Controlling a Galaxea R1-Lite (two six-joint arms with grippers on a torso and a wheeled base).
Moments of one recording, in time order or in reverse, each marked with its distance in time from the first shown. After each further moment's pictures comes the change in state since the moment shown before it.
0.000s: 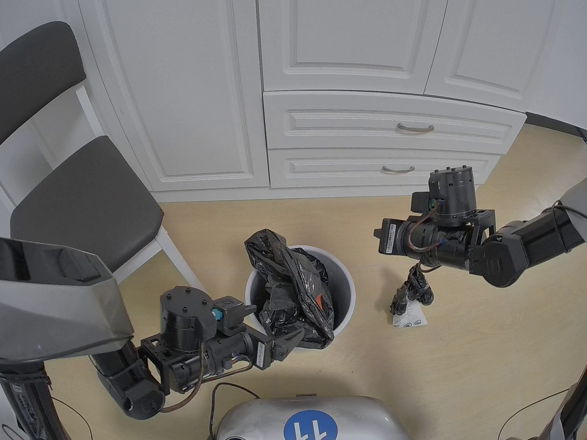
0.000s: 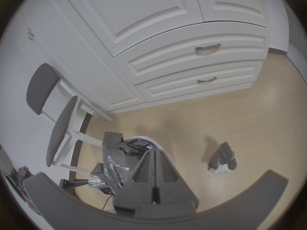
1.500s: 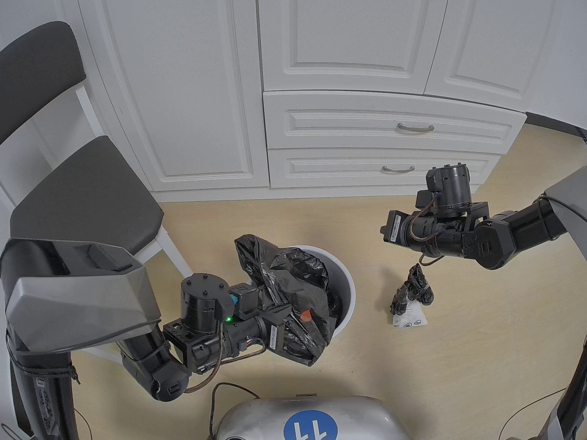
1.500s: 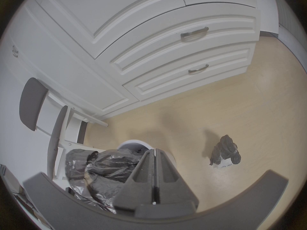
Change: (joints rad) left arm 0.041 0.117 -0.168 0.023 -0.069 0.001; right arm -0.077 0.090 -0.122 0.091 0.042 0.112
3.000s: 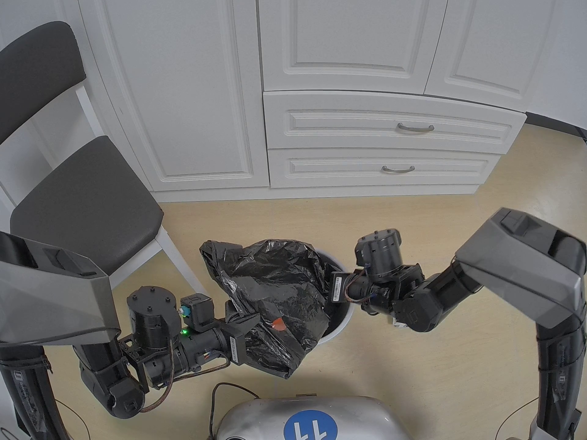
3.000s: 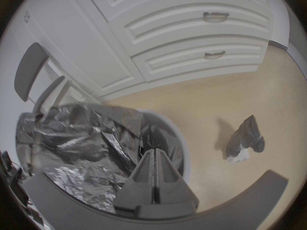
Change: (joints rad) left arm 0.069 -0.100 0.291 -0.225 -0.057 -0.089; right arm 0.186 0.291 0.022 -0.255 -0.150 -0.040
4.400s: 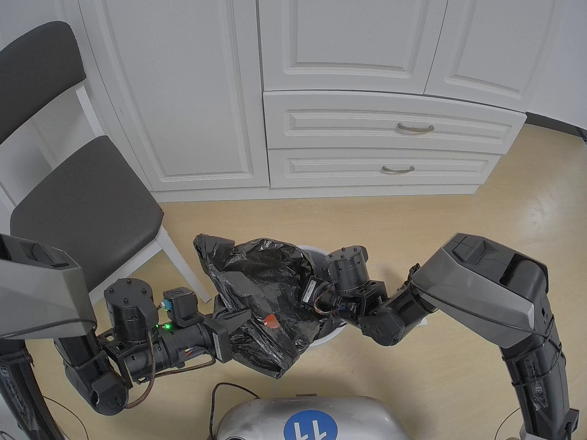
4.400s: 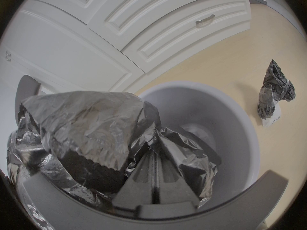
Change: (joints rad) left arm 0.061 -0.077 0.046 -0.002 -0.115 -0.004; right arm 0.068 0.173 -0.166 -0.058 0.012 0.352
